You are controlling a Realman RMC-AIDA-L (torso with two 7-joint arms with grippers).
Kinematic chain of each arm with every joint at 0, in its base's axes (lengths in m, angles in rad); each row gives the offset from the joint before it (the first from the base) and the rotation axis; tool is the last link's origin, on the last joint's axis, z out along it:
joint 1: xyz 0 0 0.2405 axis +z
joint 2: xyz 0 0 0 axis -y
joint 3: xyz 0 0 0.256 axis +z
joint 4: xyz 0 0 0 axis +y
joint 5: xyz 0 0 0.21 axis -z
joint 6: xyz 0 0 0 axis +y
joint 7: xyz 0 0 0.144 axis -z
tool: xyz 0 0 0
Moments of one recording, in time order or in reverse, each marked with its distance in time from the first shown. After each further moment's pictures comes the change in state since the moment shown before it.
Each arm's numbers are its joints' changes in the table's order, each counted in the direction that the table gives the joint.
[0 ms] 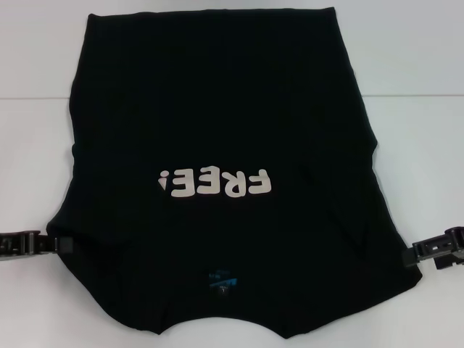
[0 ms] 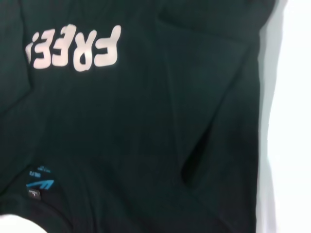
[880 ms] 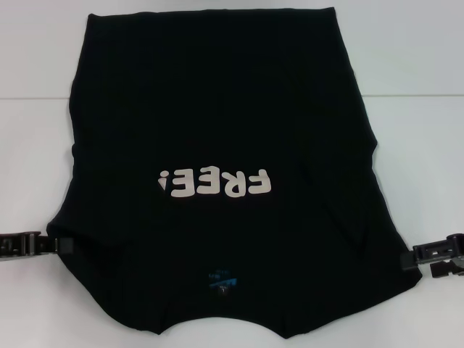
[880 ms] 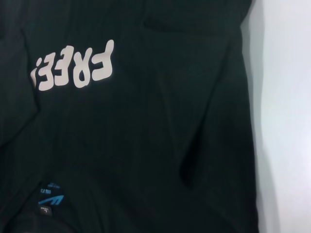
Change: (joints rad) left arm 0.002 0.002 0.000 -0.005 0.000 -0.010 -0.011; right arm -0.029 0.002 0.099 0.080 -0.010 0.028 0.033
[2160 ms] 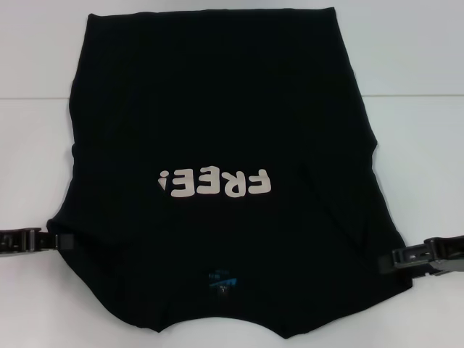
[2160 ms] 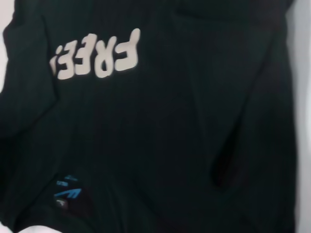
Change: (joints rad) left arm -0.007 -0.003 0.000 0.000 0.003 0.000 -0.002; right arm 0.018 -0.035 -0.005 0.019 -0.006 0.020 0.045
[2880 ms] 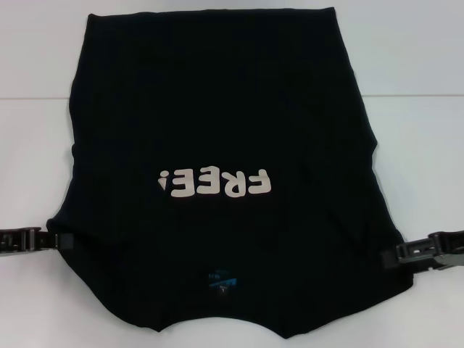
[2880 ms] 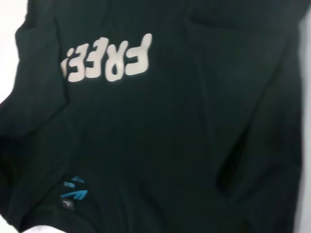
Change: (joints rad) left arm -0.002 -0.001 0.000 0.000 0.000 0.000 0.000; right arm 0.013 0.026 -0.006 0.028 -0.021 -0.006 0.014
